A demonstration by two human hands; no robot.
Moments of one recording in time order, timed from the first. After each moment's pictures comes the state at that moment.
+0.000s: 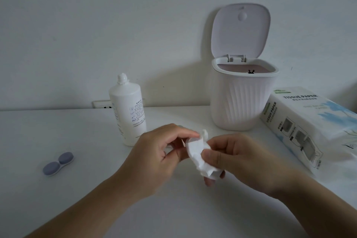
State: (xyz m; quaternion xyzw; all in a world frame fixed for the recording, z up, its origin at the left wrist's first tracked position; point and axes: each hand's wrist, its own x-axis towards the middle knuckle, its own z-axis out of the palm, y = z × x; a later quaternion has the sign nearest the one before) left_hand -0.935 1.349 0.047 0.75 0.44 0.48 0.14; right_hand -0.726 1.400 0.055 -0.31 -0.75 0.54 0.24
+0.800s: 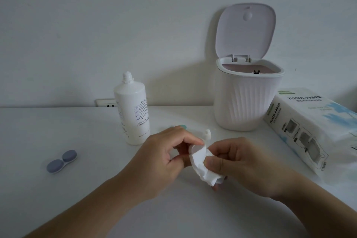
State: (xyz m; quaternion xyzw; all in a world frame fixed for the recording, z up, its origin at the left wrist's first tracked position) left_hand -0.940 1.349 0.040 0.74 0.45 0.46 0.19; right_hand -0.729 1.400 0.045 -0.30 -0.75 0.54 0.24
